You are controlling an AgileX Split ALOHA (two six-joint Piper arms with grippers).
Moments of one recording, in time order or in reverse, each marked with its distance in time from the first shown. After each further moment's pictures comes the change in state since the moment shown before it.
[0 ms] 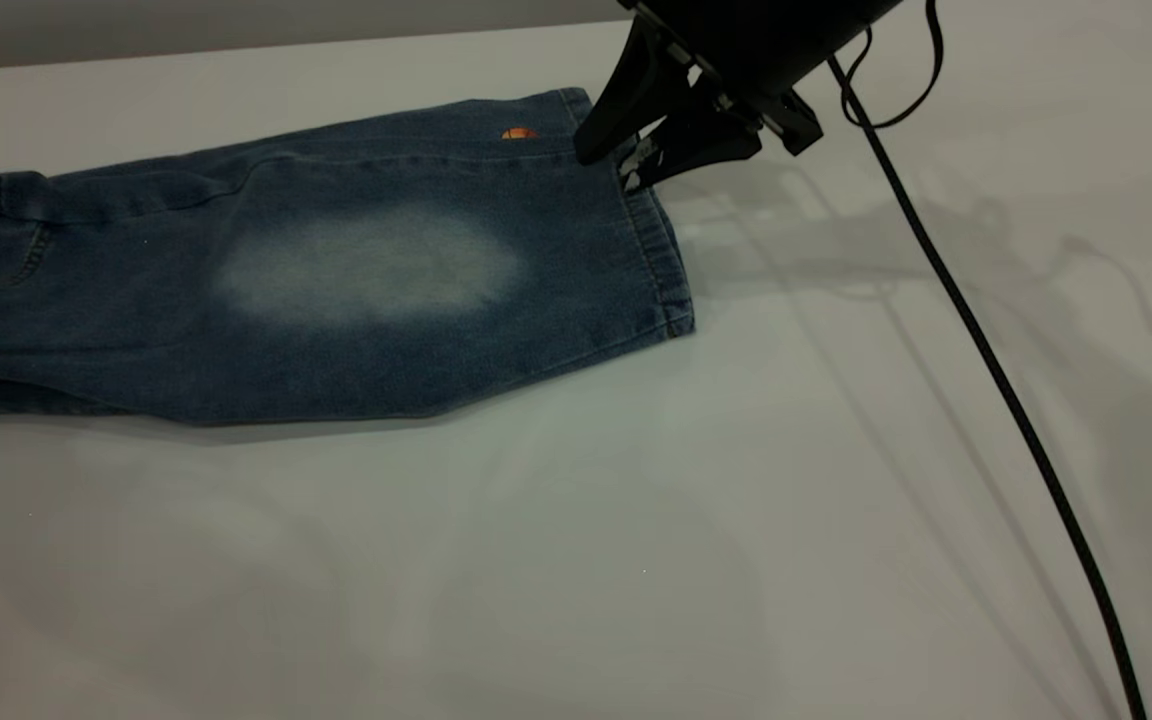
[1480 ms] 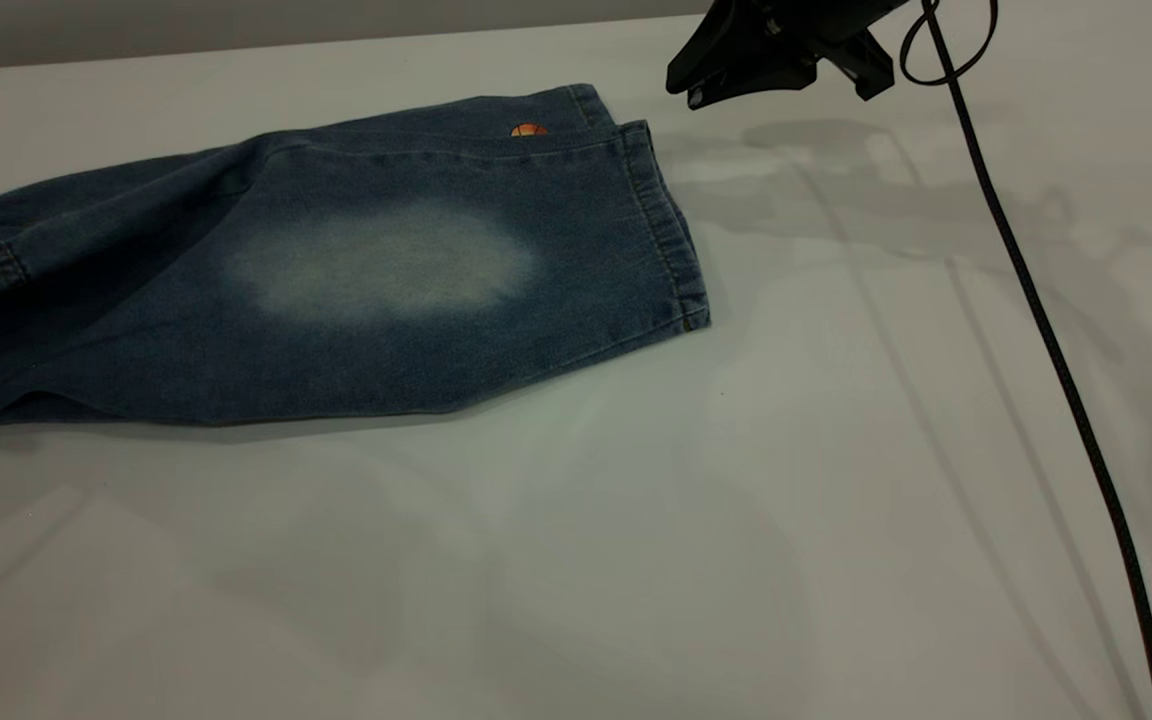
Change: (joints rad) left arm -0.340 0.024 0.012 -0.319 -0.282 -0.352; right arm -0.082 -0.013 -0.003 0.076 -0.179 0.010
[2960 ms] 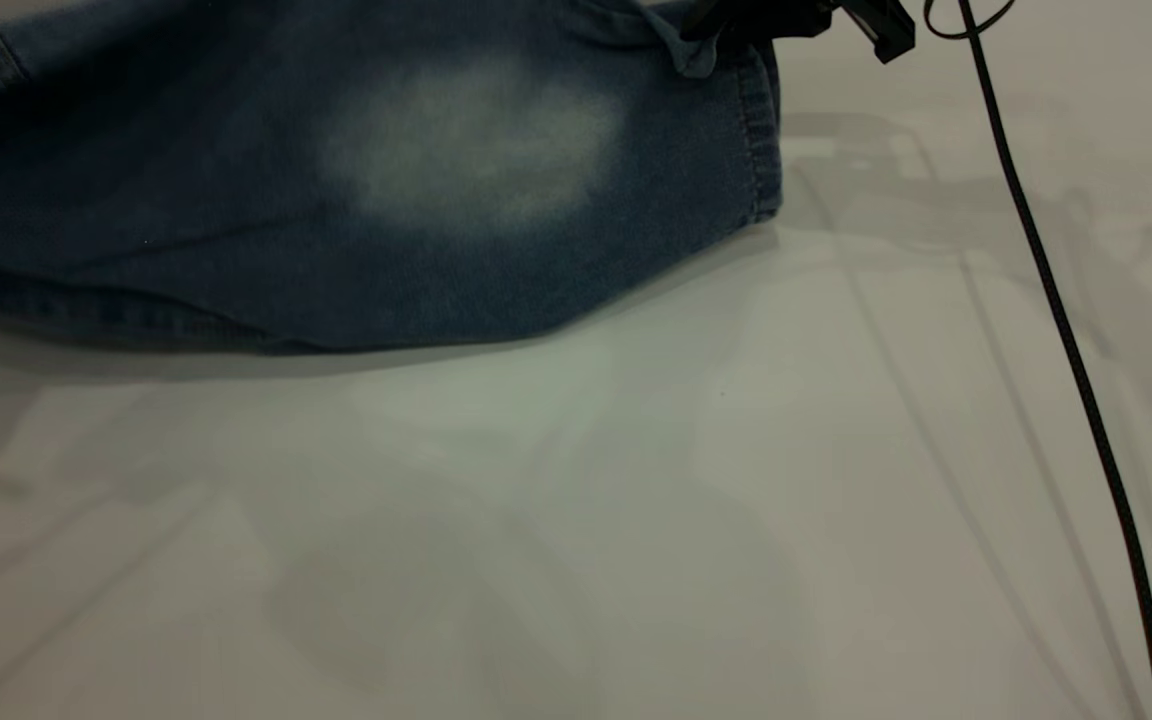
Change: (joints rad) left arm 0.000 -0.290 0.002 -0.086 0.253 -0.008; right arm -0.021 -0.057 0.002 -0.029 0.005 0.155
